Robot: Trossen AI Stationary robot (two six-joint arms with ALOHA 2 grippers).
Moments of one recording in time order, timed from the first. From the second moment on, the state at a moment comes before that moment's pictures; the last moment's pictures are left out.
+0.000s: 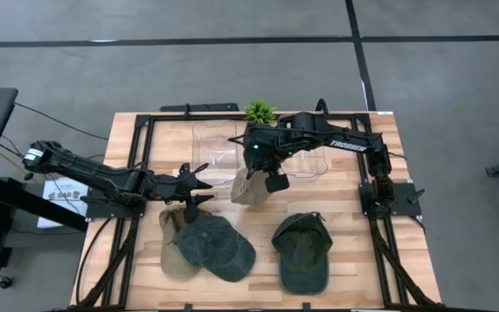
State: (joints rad) left arm -0.25 0.96 0.50 -0.04 -0.37 -0.27; right arm -0.01 2.01 2.36 -1.48 0.06 -0.39
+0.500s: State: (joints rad) left arm -0.25 0.96 0.50 0.01 -0.37 -0.22; right arm -0.01 1.85 2.36 -1.44 0.08 -0.33
